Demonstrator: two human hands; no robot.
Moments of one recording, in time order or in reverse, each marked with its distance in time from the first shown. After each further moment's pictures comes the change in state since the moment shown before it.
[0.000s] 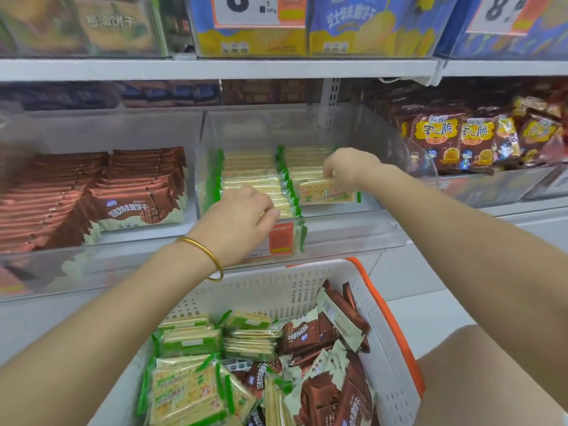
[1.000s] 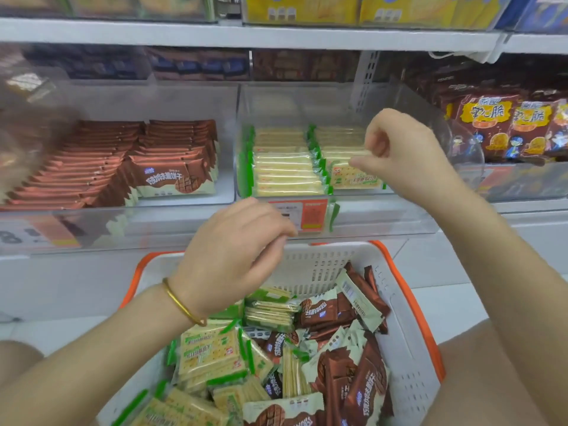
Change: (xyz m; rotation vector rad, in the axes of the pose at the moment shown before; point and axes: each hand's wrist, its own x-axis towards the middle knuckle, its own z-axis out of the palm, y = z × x) left_hand -0.087 -0.008 0.003 -0.056 0.411 0.402; right_hand -0.098 -0.039 -0.014 0.495 0.531 -0.088
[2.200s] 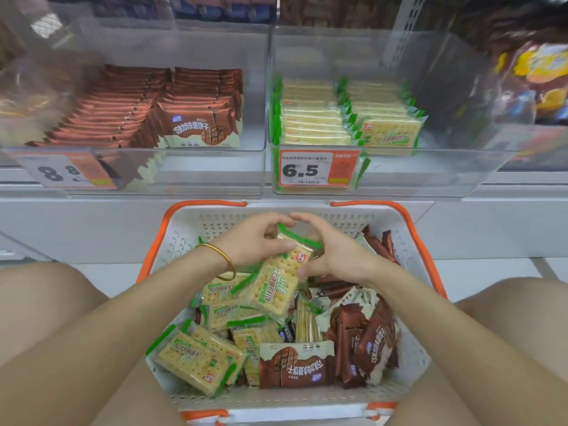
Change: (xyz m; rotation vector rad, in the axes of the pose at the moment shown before) left_hand -0.054 -0.021 0.051 -0.566 -0.515 -0.803; right_hand -0.116 -0.031 0.123 0.683 -0.826 0.256
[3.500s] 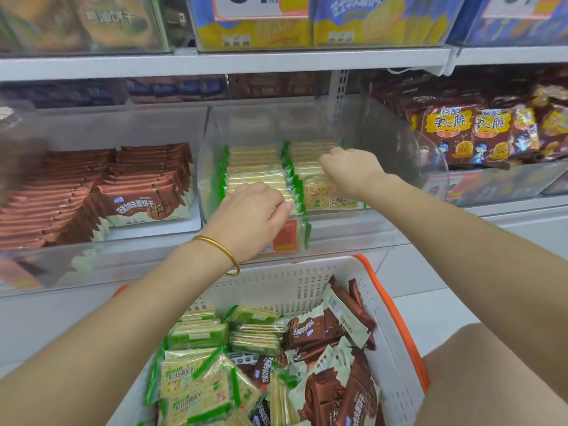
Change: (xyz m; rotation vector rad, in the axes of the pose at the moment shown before) left_hand 0.080 0.103 -0.035 0.625 0.359 0.336; right_hand 0.057 -0.054 -0.194 -1.361 0.479 0.113
